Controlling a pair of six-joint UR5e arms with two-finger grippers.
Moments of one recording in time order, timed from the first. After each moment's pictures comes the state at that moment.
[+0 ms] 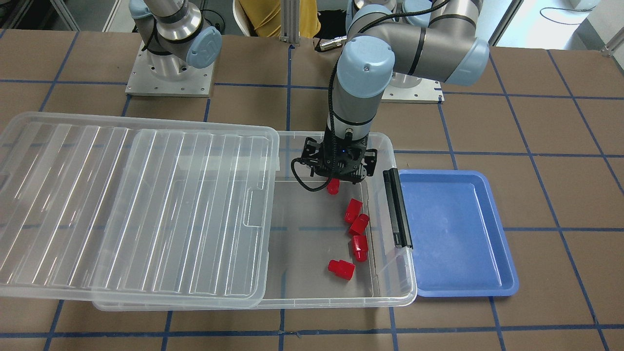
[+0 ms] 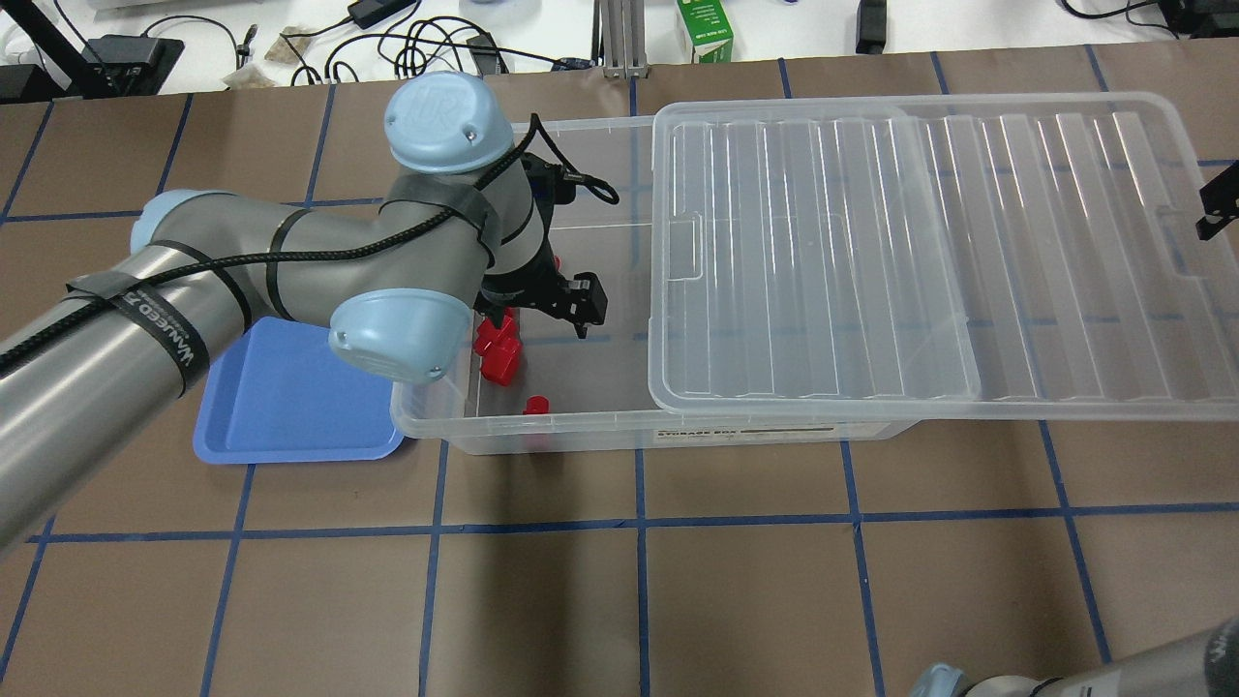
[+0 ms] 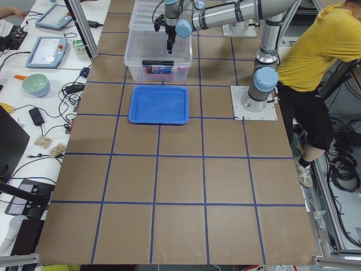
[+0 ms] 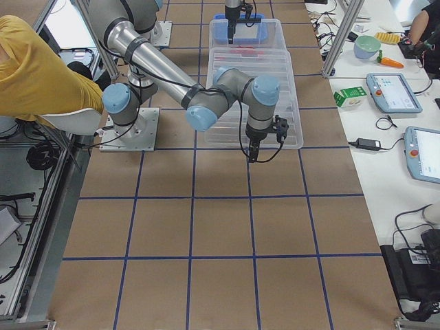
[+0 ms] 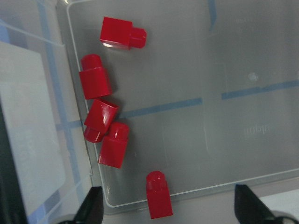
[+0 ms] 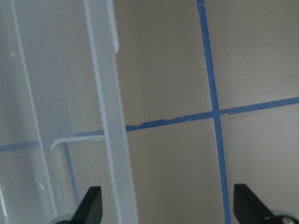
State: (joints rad) left arm -1.85 -1.79 -1.82 -1.08 1.54 -0.09; right arm 0.93 -1.31 1.60 -1.88 -1.60 -0.49
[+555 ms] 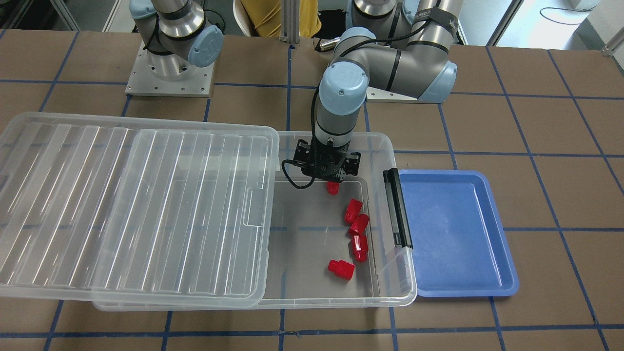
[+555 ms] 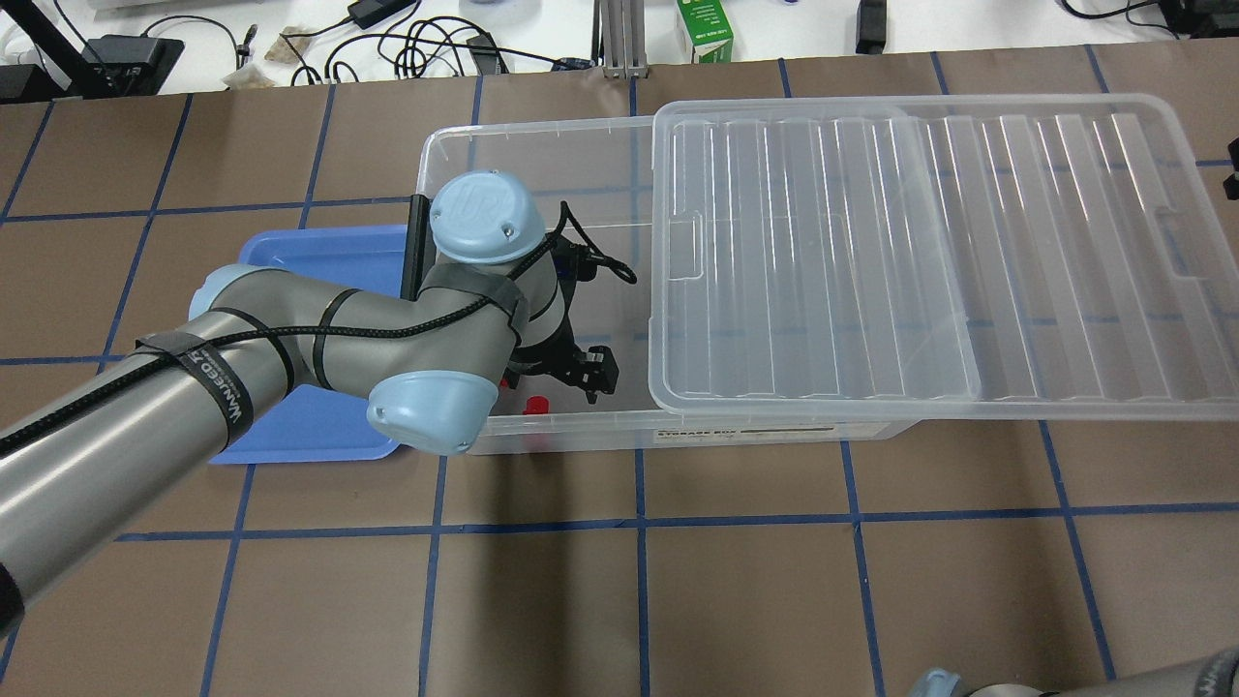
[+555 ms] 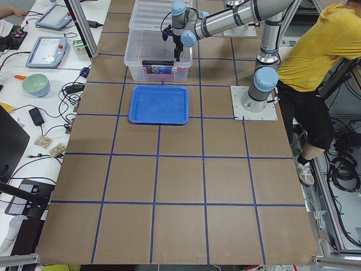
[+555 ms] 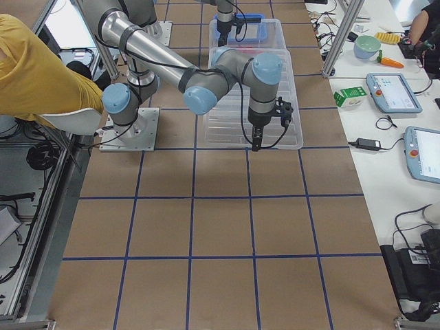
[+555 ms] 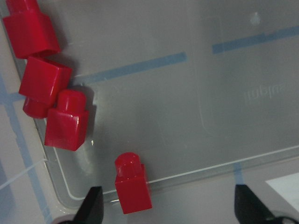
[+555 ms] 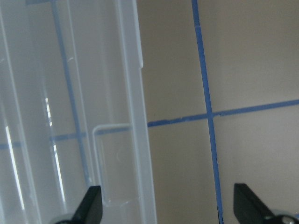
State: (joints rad) left arm -1.87 -1.80 -1.97 -0.96 1.54 -0.05; right arm 0.96 -1.37 1.47 -1.71 -1.60 -0.48
